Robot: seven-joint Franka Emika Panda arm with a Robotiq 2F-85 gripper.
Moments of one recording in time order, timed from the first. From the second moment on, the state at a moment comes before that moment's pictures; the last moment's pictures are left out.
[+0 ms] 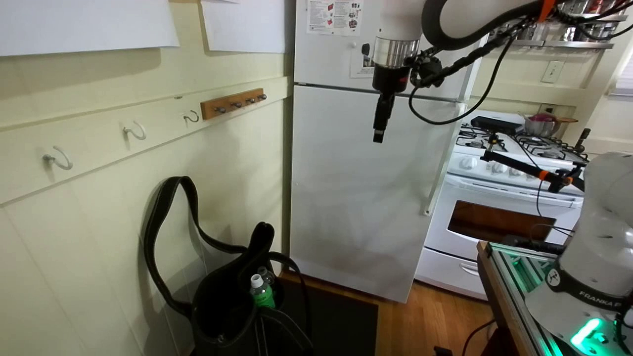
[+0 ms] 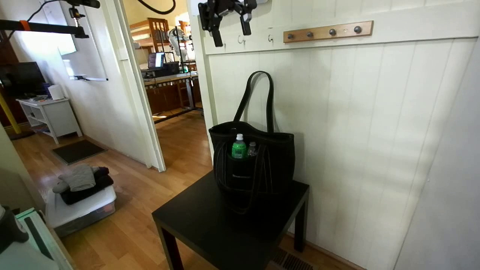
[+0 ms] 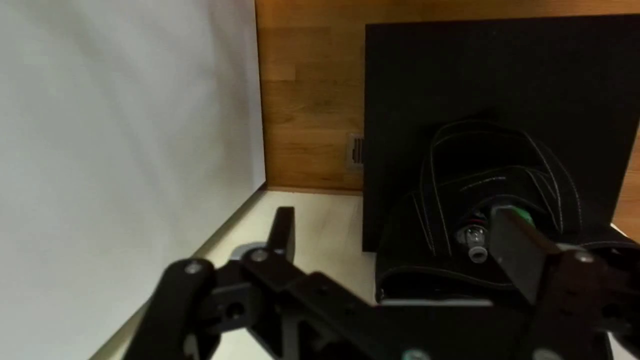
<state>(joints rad) -0.09 -0.26 -0.04 -2.16 -0.23 1.95 -0.01</state>
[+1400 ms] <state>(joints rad) 0.00 -0.01 -0.07 -2.27 0.12 2.40 -0.42</state>
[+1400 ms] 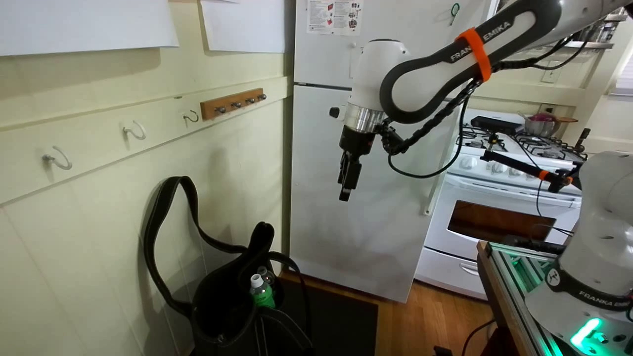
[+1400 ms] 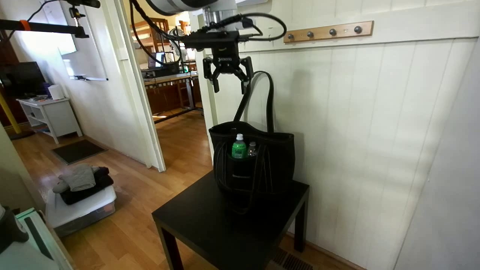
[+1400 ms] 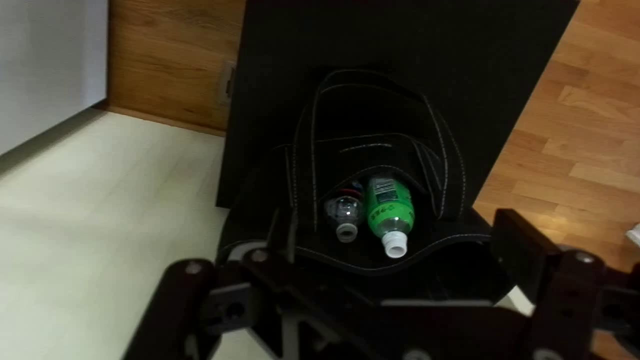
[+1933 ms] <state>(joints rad) -0.04 0.34 0.05 -2.03 0.33 2.38 -0.71</state>
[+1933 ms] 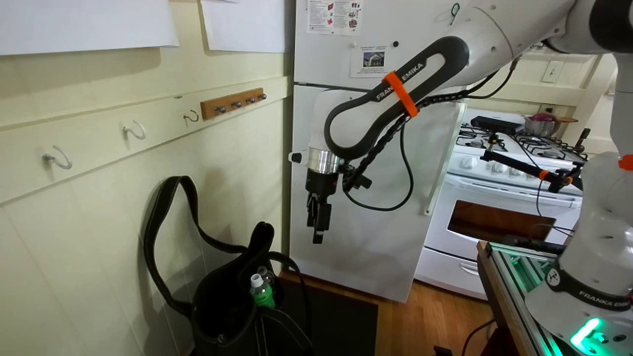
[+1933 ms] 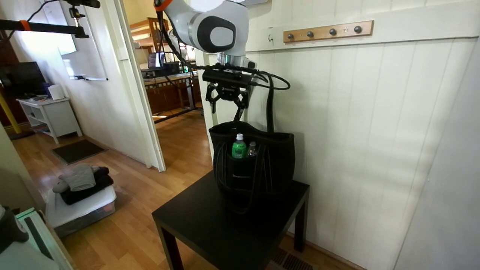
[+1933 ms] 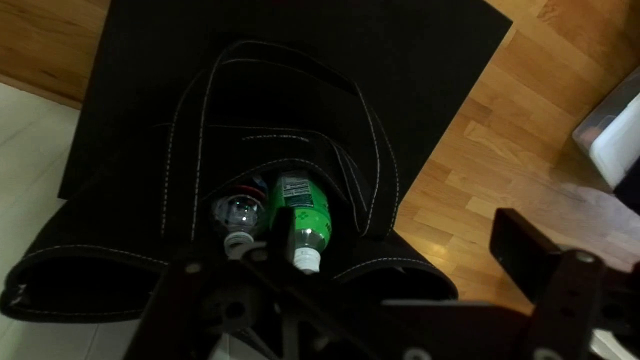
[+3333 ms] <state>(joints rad) -0.07 0.71 0.14 -1.81 0.21 2.64 -0.66</state>
